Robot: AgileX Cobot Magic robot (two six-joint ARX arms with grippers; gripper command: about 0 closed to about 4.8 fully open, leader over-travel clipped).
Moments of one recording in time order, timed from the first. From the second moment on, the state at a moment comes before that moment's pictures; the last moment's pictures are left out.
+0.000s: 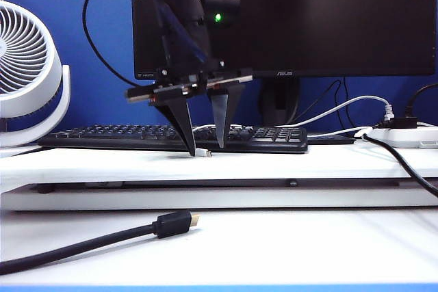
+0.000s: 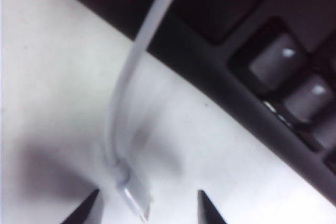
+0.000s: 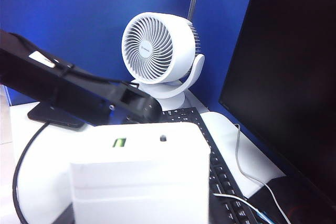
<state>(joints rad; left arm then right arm) -0.67 2.09 1.85 -1.07 0.04 -1.15 0.29 1.02 1.43 -0.60 -0.73 -0.32</state>
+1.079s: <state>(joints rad) -0.67 2.10 1.85 -1.04 0.02 -1.20 0.29 1.02 1.43 -0.60 -0.73 -0.32</state>
